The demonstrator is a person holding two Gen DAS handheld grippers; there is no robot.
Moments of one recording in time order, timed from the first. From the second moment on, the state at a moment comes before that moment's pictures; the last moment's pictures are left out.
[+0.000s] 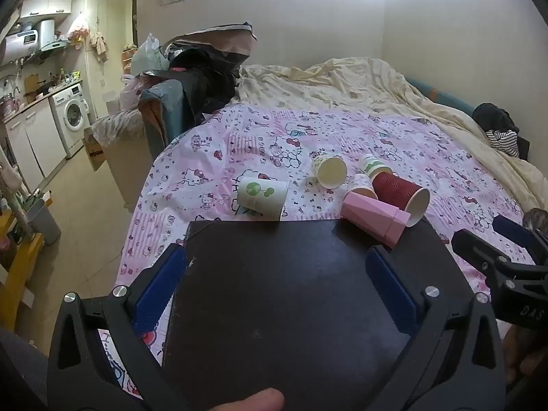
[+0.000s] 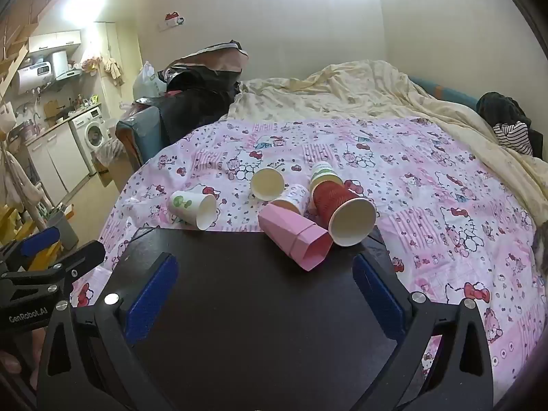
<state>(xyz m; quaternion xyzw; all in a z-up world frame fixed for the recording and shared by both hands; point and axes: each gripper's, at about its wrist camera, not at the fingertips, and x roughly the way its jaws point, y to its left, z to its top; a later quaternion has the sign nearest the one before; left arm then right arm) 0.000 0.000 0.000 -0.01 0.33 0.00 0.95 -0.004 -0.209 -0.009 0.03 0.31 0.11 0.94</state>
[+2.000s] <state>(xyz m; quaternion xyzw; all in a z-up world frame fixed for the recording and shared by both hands) 0.000 0.002 0.011 -0.01 0.31 0.01 0.95 -0.002 -0.207 -0.011 0.03 0.32 0.11 0.94</state>
